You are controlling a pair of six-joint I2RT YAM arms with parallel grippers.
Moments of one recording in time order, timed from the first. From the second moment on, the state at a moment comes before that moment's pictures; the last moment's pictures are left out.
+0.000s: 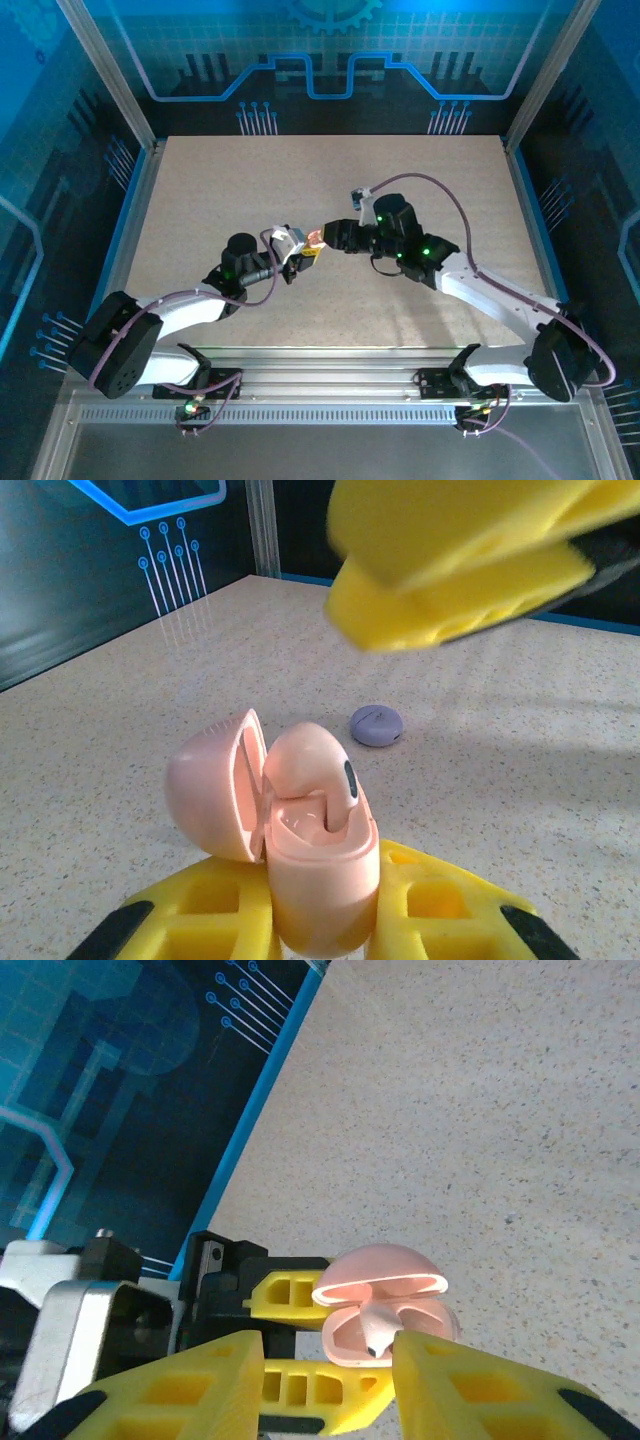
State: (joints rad) left arm -0.51 1.32 0.42 0.71 0.46 0.14; right arm 0.69 1.25 0.96 -0.16 -0.27 0.69
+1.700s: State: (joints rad) left arm -0.51 1.23 0.42 0.62 0.45 0.20; right arm 0.65 1.41 1.04 -0.19 -0.60 0.62
